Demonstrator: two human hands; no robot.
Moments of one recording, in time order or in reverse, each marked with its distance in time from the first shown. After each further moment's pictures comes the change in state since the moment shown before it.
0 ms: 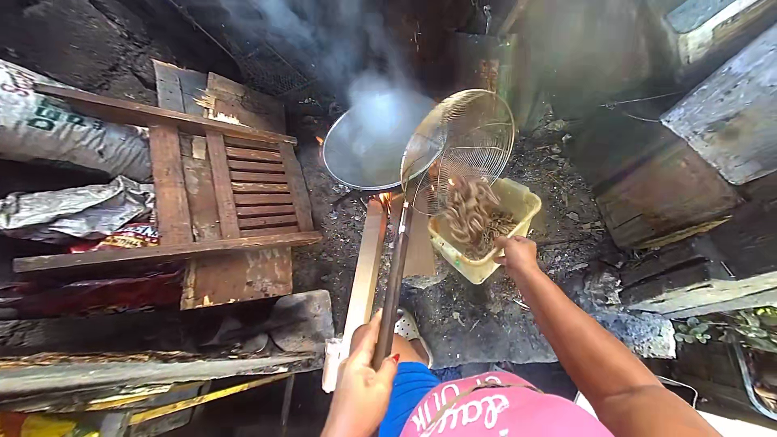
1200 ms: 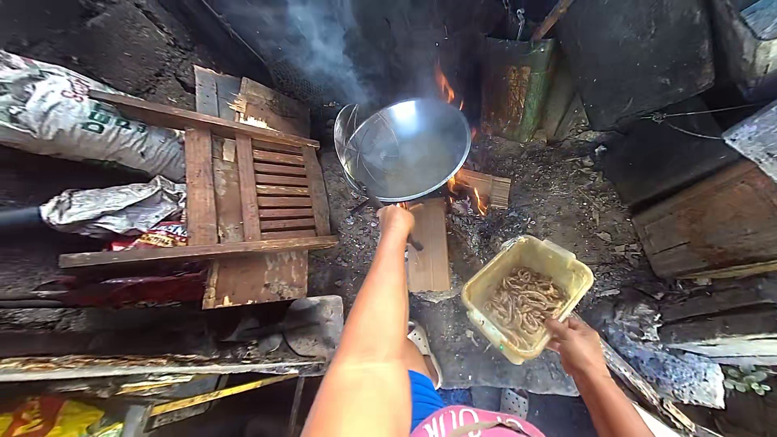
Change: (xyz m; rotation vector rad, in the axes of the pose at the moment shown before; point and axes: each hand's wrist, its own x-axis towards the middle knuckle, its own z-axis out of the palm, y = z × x) left_hand 0.315 0.081 0.040 0.508 0.103 -0.434; right_hand -0.033 0.076 -0.076 0.115 0.065 0.073
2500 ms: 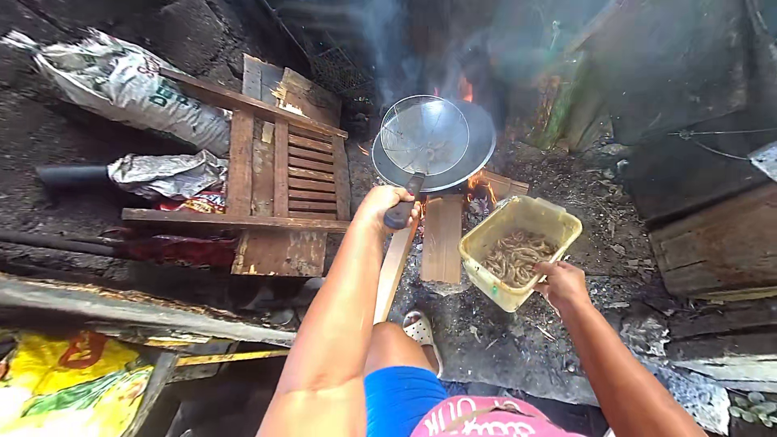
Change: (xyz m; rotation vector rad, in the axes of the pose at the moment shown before) left_hand -0.059 -0.047 -0.094 -1.005 -0.344 -0.072; right_hand 0.022 -0.070 0.079 -0.094 -0.114 -0.061
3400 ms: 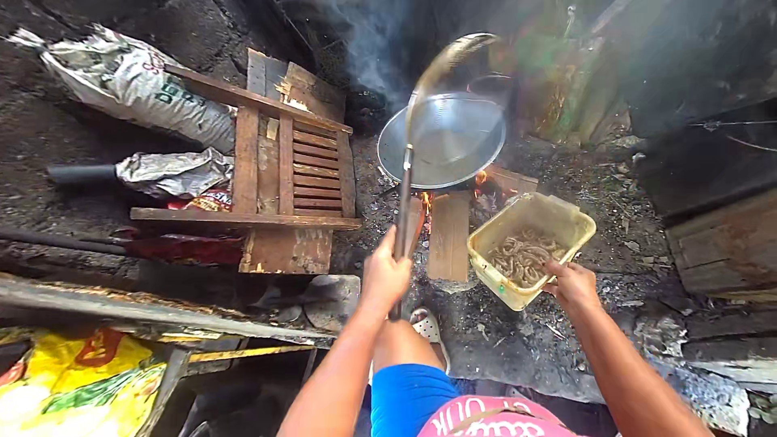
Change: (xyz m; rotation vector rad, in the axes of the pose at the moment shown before) left_hand -0.049 -0.100 -0.038 0.756 0.233 0.410; right_hand 0.004 0.011 0.006 0.002 0.020 -0.018
